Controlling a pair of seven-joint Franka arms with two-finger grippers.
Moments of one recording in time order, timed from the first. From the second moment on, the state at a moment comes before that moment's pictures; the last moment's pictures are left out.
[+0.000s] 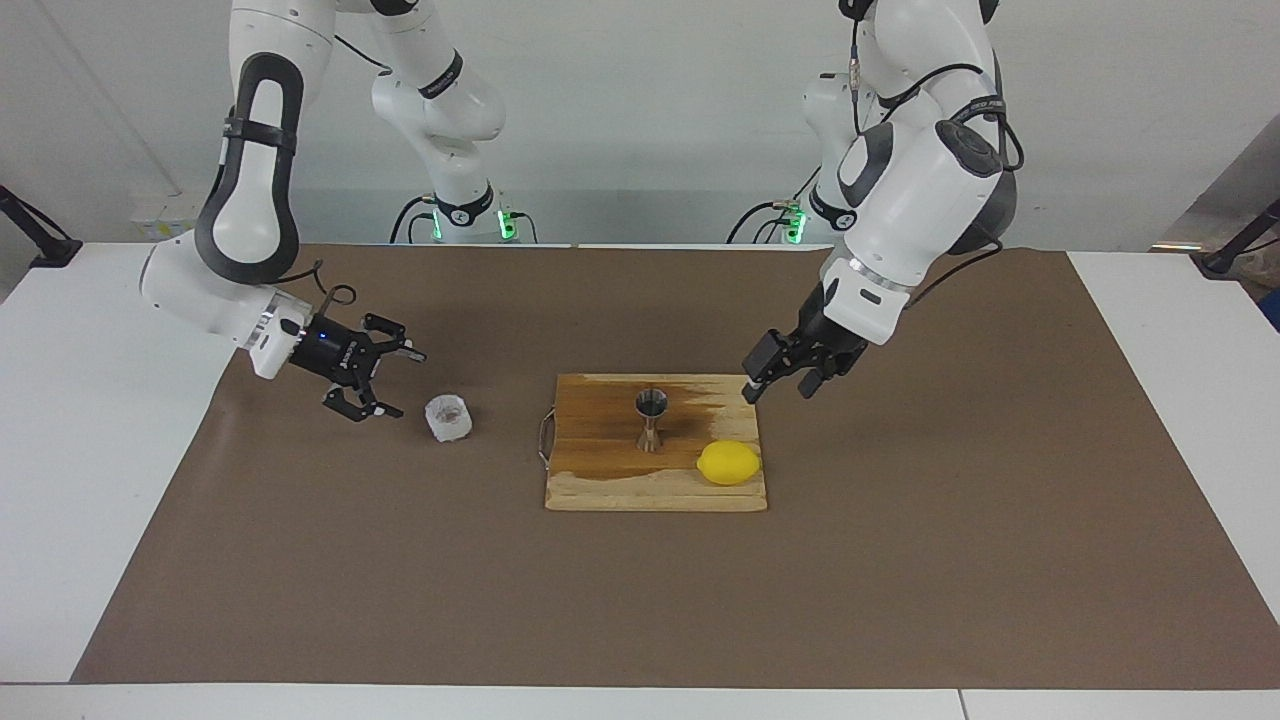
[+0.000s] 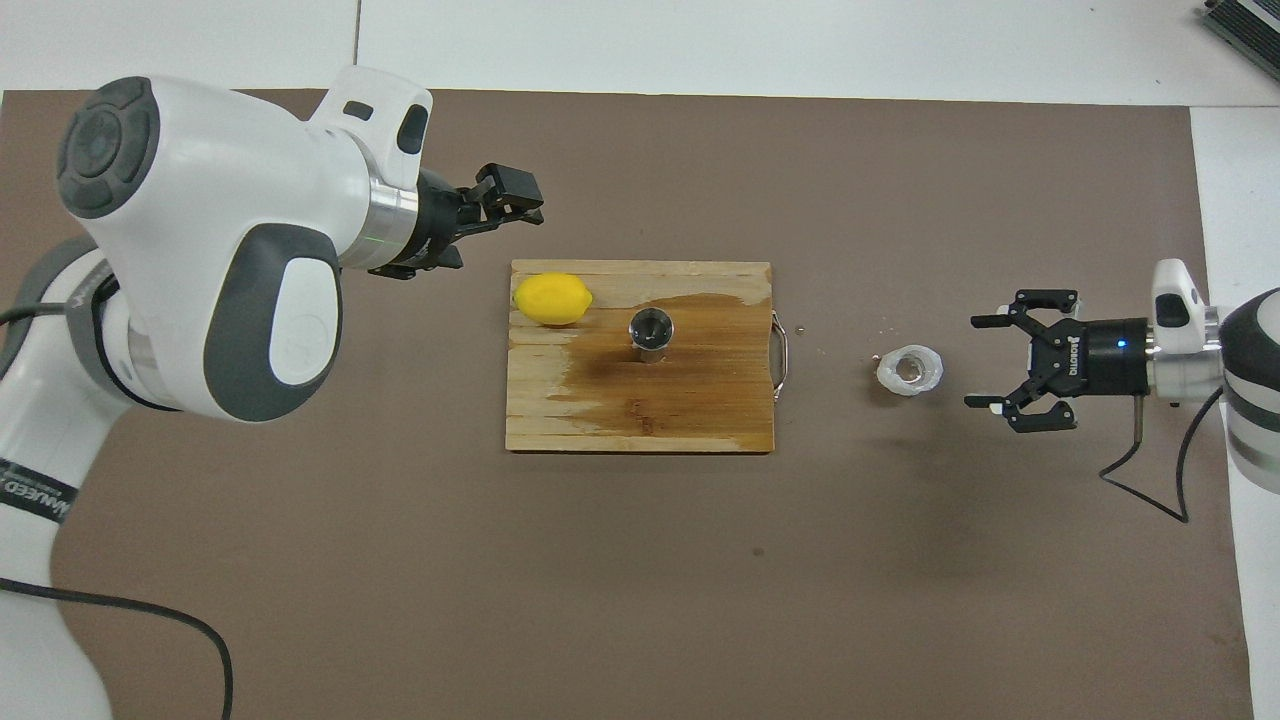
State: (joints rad) left arm -0.47 0.21 0.11 -1.62 -0.30 2.07 -0.46; right arm -0.26 0.19 0.01 -2.11 0.96 1.92 -2.11
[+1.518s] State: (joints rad) left arm -0.13 -0.04 0.12 -1.68 -0.01 1.67 0.10; right arm -0.17 0.33 0.02 -2.14 1.01 2.11 -2.44
